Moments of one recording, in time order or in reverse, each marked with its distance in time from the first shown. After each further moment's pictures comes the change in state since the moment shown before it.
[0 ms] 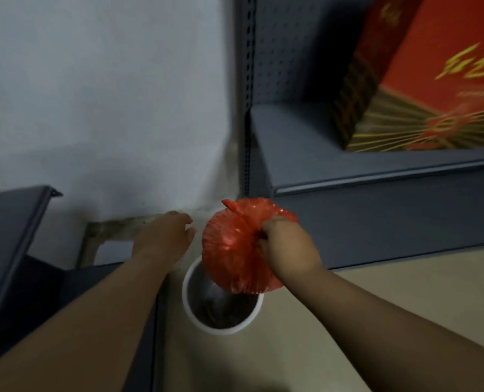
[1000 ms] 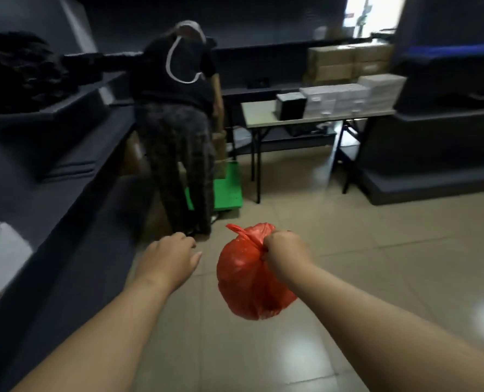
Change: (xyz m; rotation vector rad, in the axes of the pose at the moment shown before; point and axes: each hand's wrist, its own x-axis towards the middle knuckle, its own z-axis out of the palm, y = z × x) left_hand -0.523 0.570 -0.117 0.275 0.031 1.673; right_hand -0.716 0.171 -0.261 -0.085 0.623 1.413
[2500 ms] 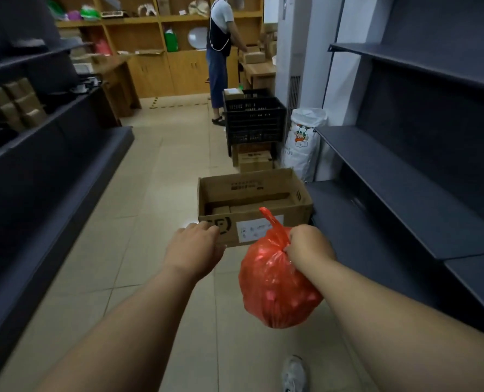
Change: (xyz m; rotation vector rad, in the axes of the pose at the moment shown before) left_hand 0.185 1.158 0.018 -0.046 0.062 1.712; right_hand -0.258 0.917 -0.177 0.372 0.400 1.938
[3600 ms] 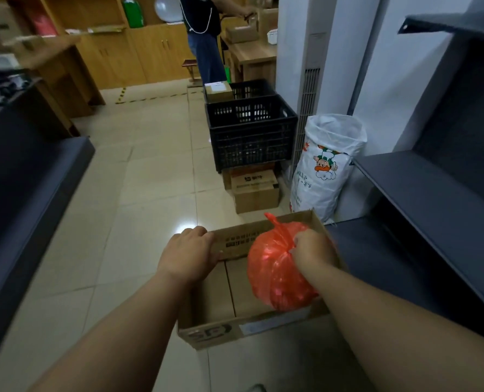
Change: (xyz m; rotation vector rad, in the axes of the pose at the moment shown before) left_hand 0.629 -0.136 0.091 -0.012 -0.141 0.065; right_hand 0.622 -0.165 -0.039 0.100 -0.008 0.172
